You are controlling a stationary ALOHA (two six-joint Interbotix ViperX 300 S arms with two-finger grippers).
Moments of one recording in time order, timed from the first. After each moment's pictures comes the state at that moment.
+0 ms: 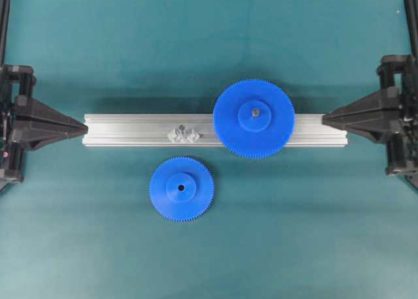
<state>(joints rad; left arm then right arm) -0.04 -0.95 1.15 0.01 -0.04 -0.01 0.00 -0.86 1.14 0.03 -0.13 0.01</state>
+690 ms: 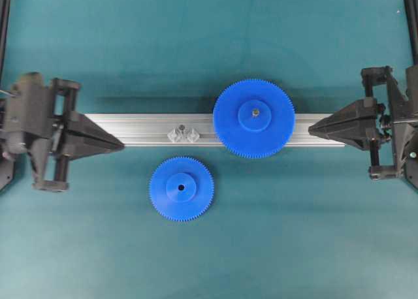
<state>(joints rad) -0.06 -0.62 0.98 0.02 0.08 0.00 0.00 -0.77 1.14 0.03 -0.03 0.06</state>
